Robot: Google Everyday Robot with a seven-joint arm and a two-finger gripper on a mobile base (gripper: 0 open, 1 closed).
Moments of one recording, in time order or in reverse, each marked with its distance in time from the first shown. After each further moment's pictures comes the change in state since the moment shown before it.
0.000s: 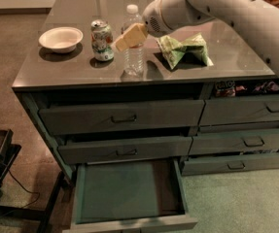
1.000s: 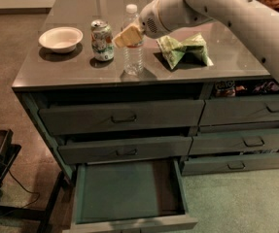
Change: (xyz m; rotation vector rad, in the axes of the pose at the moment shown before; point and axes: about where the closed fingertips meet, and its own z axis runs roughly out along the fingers) arm -0.003 0.010 0.008 -0.053 -0.014 0.013
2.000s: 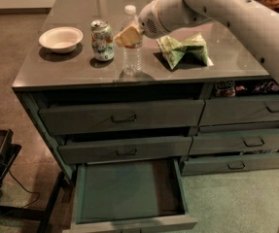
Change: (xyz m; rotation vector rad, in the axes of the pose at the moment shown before) arm 0.000 0.000 0.000 -0.001 0.000 0.000
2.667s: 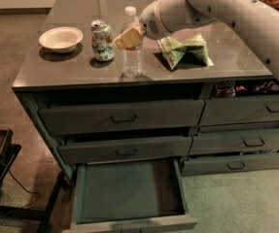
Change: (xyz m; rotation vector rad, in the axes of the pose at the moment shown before) arm -0.001 0.011 -0.006 -0.033 -0.009 -0.023
